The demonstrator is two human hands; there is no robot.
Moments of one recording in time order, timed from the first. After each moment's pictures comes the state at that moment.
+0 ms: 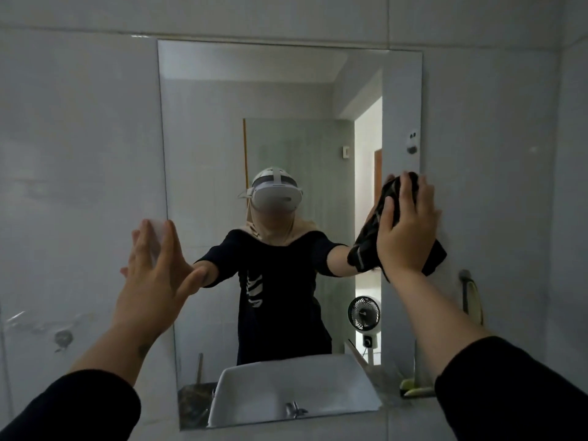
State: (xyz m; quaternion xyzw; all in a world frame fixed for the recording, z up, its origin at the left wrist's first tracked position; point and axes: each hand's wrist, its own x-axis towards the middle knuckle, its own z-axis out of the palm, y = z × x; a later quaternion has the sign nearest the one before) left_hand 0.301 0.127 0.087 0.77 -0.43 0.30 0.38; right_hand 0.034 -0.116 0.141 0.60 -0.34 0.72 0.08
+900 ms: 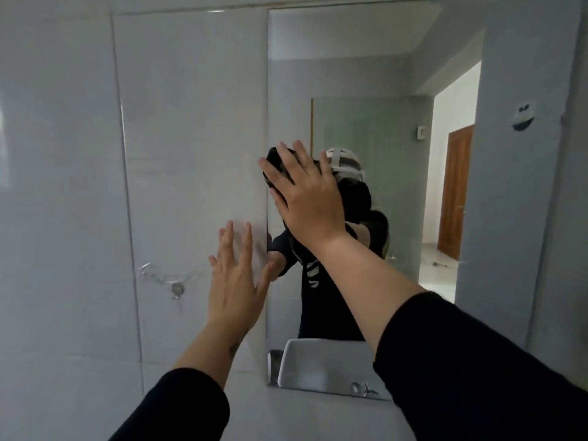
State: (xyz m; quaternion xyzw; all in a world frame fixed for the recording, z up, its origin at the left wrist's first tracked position) left_hand 0.309 0.151 0.045 0.77 -0.41 0.29 0.40; right_hand 0.232 0.037 0.165 0.78 -0.09 0.55 0.29
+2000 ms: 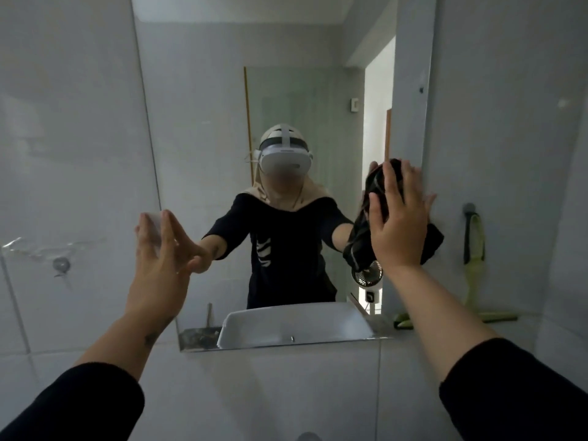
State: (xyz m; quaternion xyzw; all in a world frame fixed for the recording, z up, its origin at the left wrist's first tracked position) left_hand 0.288 0.119 -0.002 0.76 -0.42 0.26 0.42; right_hand 0.029 -0.115 0.043 0.68 -0.29 0.67 0.11
